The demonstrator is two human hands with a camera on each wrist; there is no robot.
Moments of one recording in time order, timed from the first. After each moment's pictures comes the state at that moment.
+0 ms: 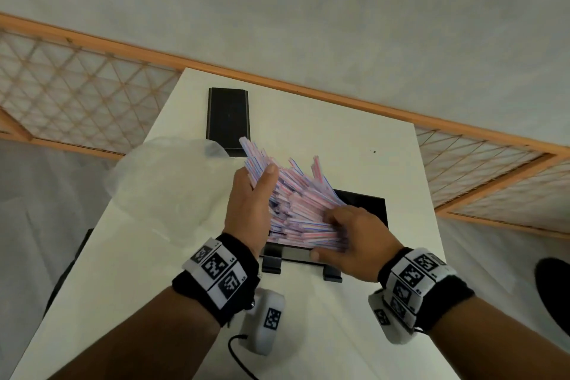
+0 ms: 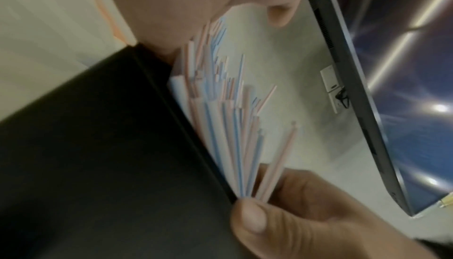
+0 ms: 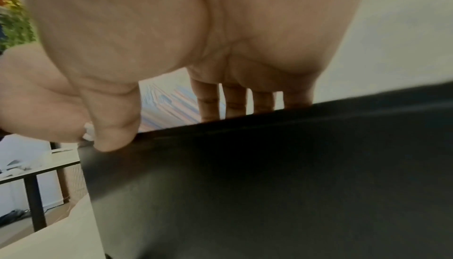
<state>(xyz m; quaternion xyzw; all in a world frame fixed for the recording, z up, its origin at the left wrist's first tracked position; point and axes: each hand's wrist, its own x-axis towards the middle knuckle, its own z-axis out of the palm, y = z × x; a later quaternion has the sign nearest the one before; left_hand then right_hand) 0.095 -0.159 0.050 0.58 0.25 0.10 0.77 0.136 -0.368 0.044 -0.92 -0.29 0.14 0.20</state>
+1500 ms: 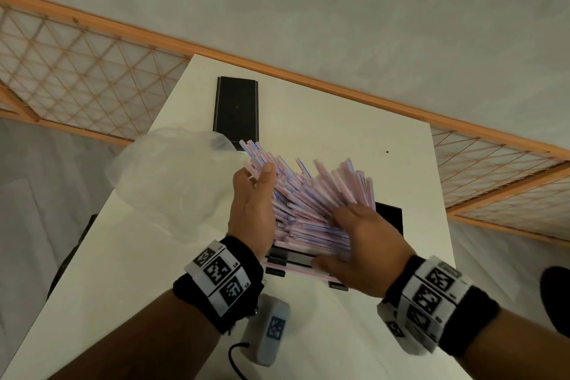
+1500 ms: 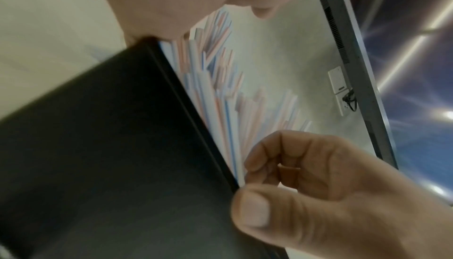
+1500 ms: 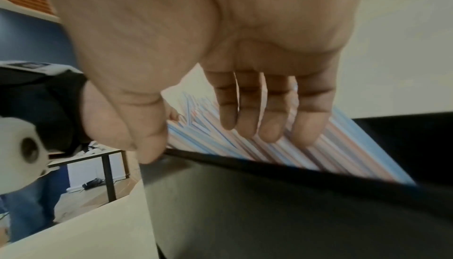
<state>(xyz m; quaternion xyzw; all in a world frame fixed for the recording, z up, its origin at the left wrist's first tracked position) 0.099 -0.159 0.044 0.55 0.31 0.10 0.77 0.134 -0.347 0.065 -0.93 -0.31 0.17 0.10</state>
